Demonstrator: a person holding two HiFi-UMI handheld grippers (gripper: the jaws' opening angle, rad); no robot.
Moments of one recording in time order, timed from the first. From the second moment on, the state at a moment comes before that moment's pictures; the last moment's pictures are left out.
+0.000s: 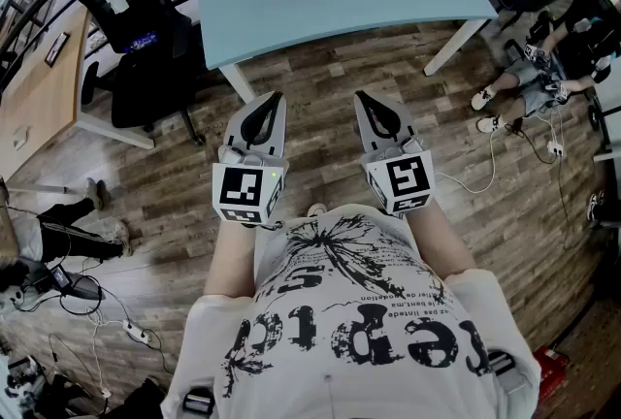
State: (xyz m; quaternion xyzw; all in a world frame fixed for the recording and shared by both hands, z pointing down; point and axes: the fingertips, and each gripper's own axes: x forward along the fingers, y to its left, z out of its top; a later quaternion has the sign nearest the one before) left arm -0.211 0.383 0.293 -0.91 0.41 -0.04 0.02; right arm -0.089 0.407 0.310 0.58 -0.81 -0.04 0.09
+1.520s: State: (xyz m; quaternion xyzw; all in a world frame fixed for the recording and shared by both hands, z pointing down) left arm -0.183 0.218 0.330 -0.87 0.48 -0.06 -0.02; right arm -0.019 0.212 0.343 0.55 -0.83 0.00 0.08
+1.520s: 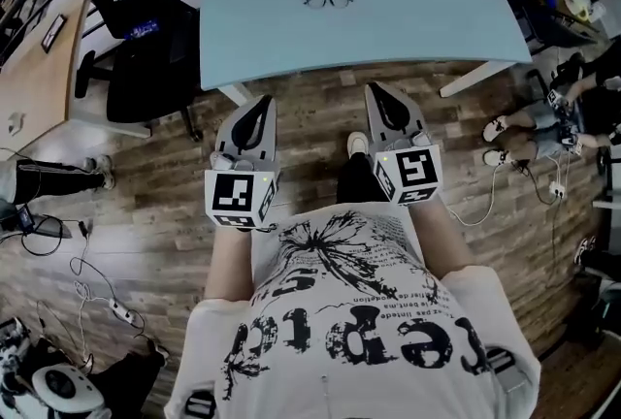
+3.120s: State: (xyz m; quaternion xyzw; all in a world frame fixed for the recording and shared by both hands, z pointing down) left arm -0.084 -0.169 0.415 -0.82 0.53 -0.13 -0.13; right arm 0.062 -0.179 0.479 0.35 -0.87 0.14 0.31
